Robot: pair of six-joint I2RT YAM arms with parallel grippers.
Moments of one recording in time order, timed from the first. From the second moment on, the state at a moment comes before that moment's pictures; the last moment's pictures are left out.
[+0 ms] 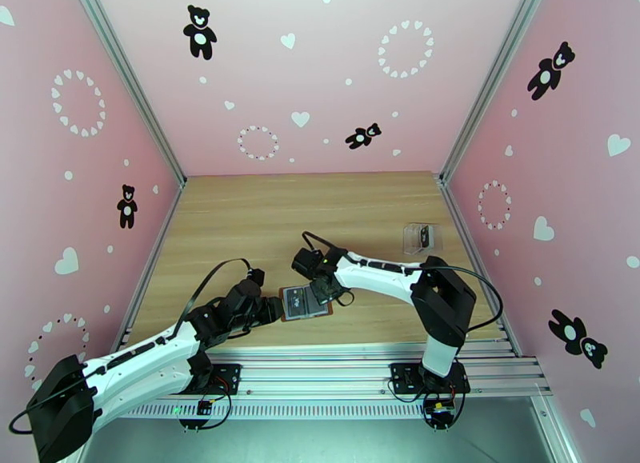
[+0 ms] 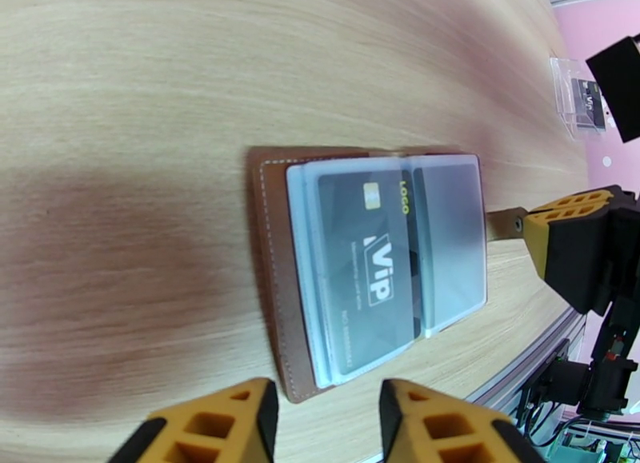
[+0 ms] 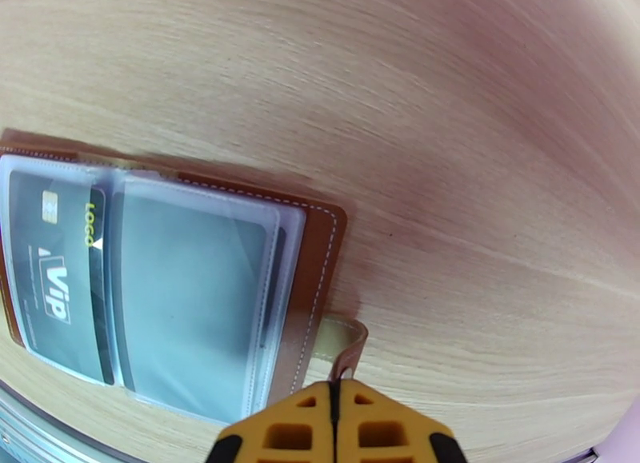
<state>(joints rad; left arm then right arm) -0.80 0.90 0.33 -0.26 0.05 -0.97 0.99 1.79 1.23 -0.92 0.24 0.57</state>
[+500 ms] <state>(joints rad) -0.80 1.01 0.32 -0.23 0.03 -0.97 0.87 1.51 0.89 -0.61 0.02 0.57</state>
